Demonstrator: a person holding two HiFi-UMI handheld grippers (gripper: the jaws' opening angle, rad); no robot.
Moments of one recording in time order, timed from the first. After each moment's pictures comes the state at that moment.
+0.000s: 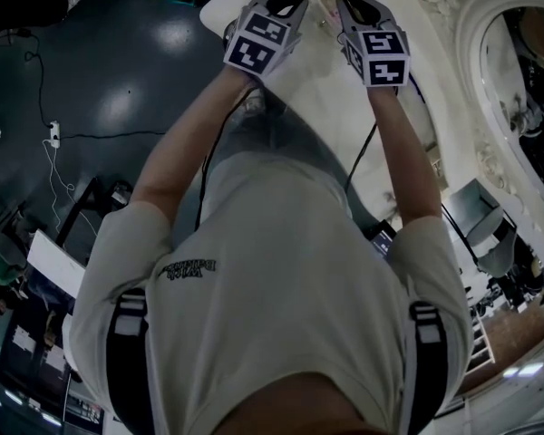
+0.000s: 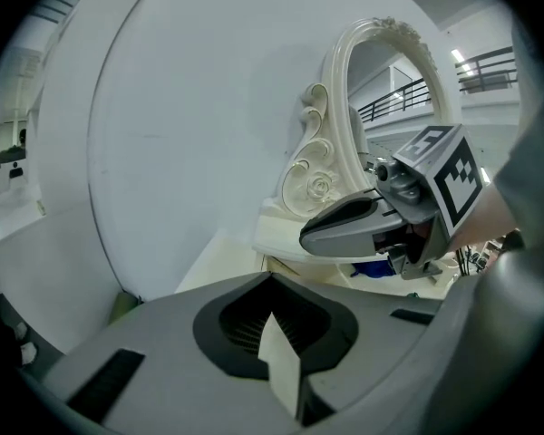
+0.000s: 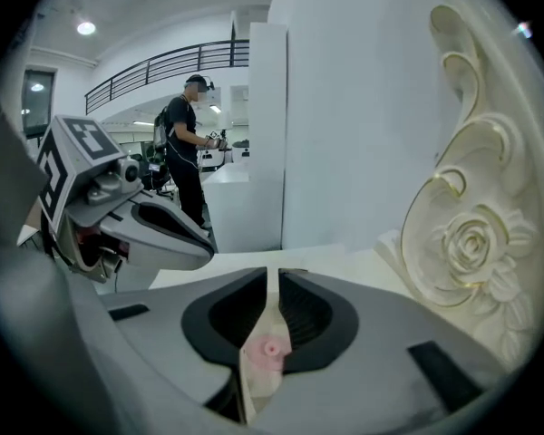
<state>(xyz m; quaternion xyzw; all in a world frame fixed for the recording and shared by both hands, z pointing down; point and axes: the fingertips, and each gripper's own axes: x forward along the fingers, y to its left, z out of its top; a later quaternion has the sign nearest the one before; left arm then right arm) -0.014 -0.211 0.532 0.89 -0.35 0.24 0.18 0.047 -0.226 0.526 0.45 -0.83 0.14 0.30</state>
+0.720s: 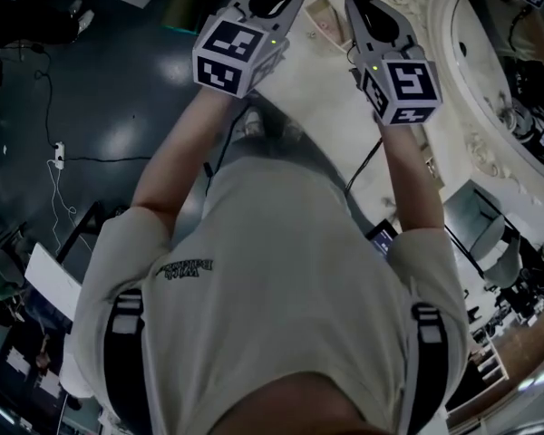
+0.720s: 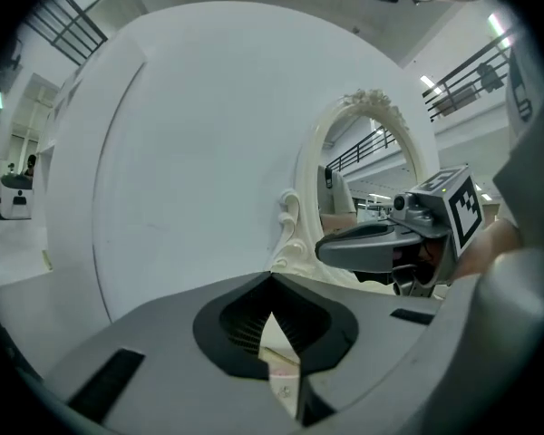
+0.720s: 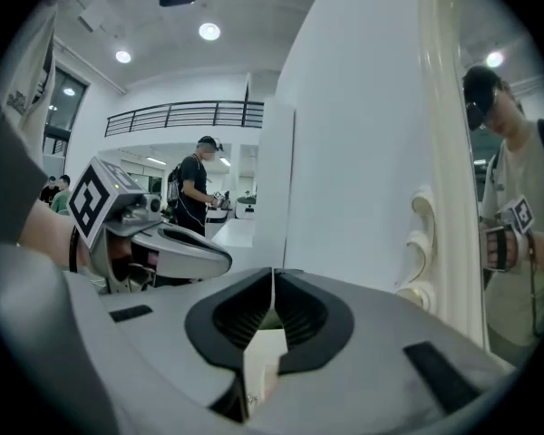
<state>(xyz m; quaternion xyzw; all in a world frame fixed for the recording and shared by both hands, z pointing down) -0.023 -0.191 0.351 0.92 -0.37 0.10 0.10 0.039 -0.182 0.335 0.47 -0.87 0.04 0.16</state>
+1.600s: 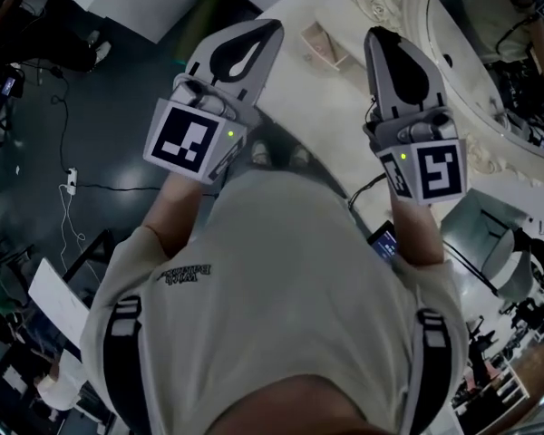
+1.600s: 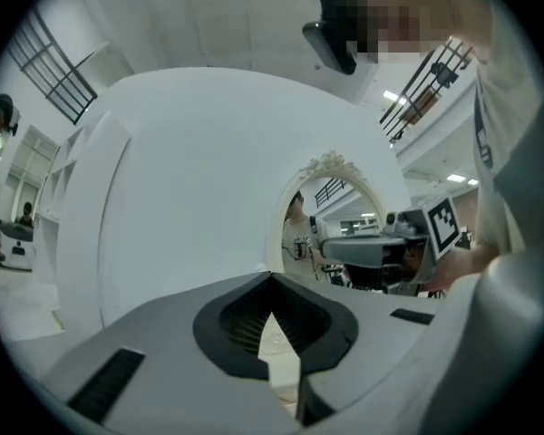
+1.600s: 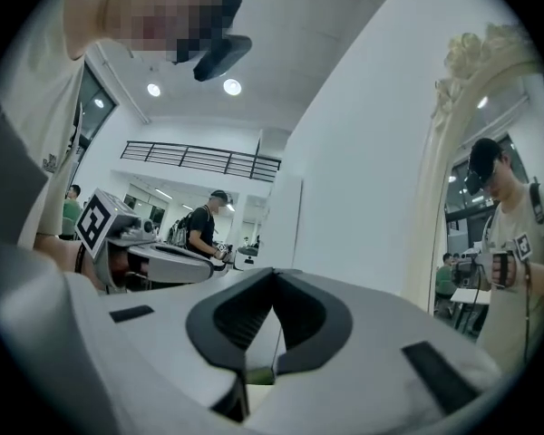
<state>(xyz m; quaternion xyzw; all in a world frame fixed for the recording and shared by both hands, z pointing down) -0.056 -0.077 0.189 0.93 -0.37 0.00 -0.02 0.041 -0.070 0.174 0.47 -0.88 -0.07 0.02</state>
